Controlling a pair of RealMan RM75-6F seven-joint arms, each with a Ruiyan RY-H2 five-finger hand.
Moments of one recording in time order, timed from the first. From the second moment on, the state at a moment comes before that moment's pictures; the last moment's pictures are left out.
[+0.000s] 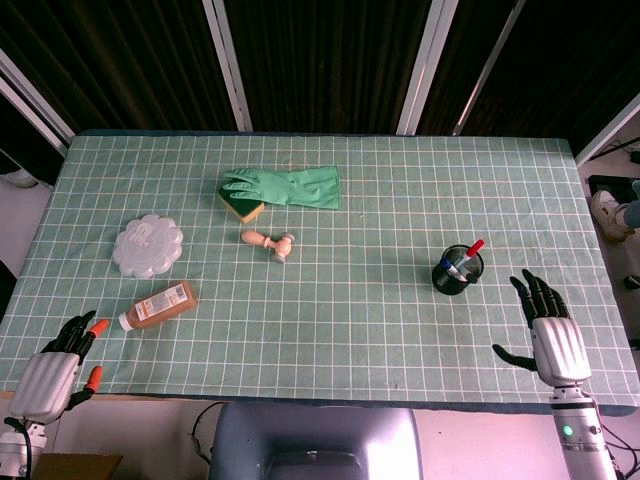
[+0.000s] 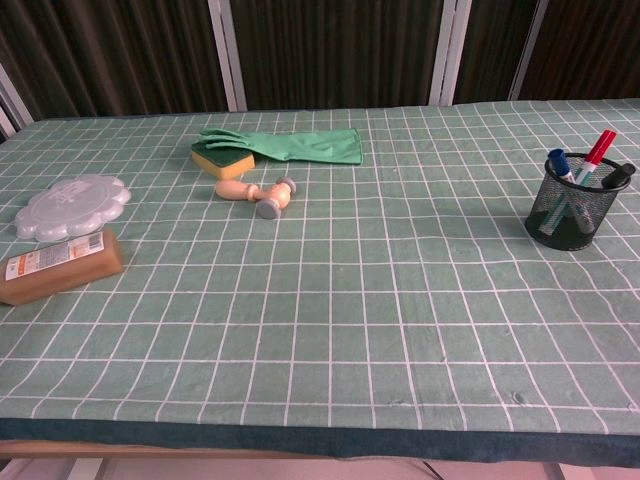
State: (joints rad) left arm -0.12 -1.08 0.04 -1.74 1.51 1.38 0.18; right arm 0.19 -1.26 -0.01 -1.63 -1.40 1.53 -0.10
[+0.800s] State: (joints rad) left arm -0.10 -1.13 0.02 -1.67 1.57 1.46 0.16; right arm 0.18 -1.19 0.04 -1.66 -1.44 1.47 -0.07
